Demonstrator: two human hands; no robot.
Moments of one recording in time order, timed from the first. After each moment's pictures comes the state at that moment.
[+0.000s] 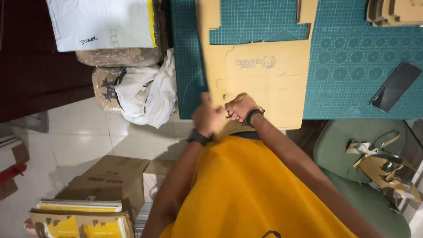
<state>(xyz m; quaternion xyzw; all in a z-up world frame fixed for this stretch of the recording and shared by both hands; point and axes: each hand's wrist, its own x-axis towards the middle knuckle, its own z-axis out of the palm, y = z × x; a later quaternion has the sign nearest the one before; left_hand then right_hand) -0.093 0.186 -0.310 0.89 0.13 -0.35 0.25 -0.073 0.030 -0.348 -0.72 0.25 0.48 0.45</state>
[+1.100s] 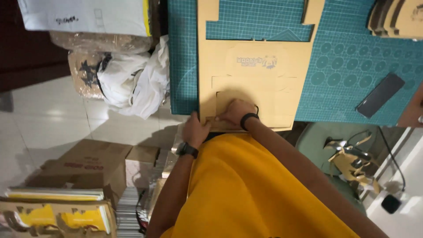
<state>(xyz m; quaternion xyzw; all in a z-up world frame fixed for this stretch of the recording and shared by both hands) -0.156 0.215 -0.348 0.85 0.24 -0.33 0.32 -0.042 0.052 -0.286 -0.81 0.02 0.58 0.09</state>
